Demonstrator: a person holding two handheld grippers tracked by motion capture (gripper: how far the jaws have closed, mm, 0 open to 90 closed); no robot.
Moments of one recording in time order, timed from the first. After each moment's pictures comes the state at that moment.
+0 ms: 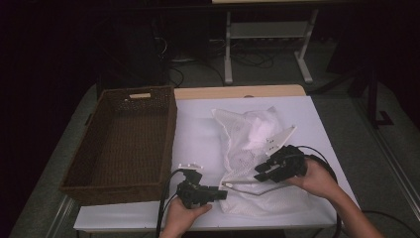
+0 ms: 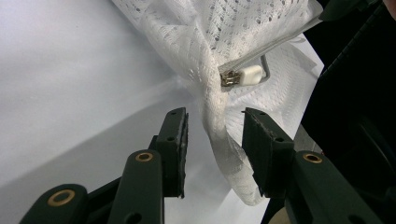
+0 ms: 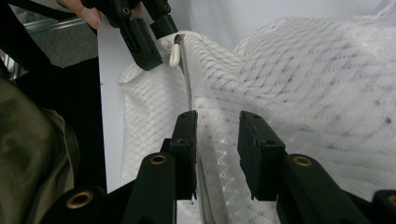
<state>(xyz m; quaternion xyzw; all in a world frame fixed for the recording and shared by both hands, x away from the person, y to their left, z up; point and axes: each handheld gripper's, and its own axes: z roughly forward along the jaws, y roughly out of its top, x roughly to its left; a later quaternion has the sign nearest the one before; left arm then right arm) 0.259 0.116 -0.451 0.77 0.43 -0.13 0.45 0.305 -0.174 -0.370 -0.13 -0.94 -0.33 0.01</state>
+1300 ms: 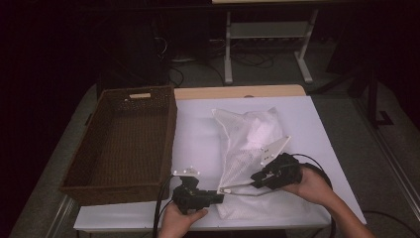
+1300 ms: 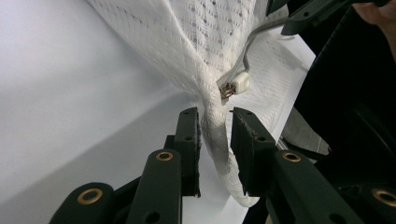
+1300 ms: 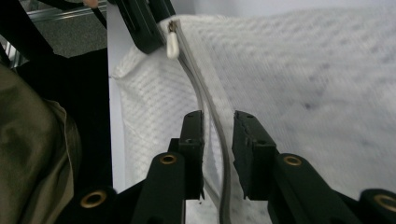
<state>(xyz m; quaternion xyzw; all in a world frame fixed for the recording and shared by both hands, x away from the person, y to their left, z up) 0.241 0.123 -0.446 0.78 0.40 -0.11 0.46 0.291 -0.162 -0.383 -0.11 -0.94 -0.32 0.01</state>
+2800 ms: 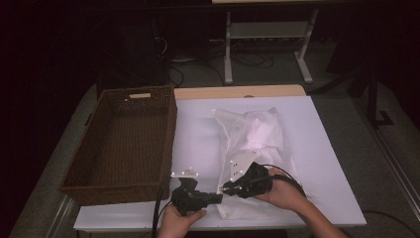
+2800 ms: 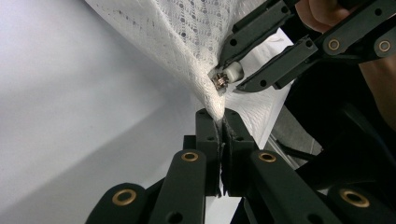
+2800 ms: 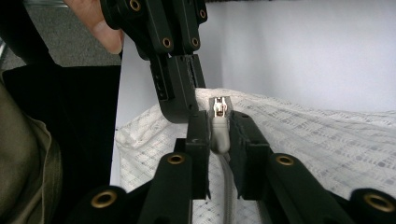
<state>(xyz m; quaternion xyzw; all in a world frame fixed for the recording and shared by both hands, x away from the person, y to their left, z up) 0.237 0.128 -0.443 0.78 0.40 -0.12 0.47 0.272 -0.091 -0.394 -0.03 -0.94 -0.34 -0.03</state>
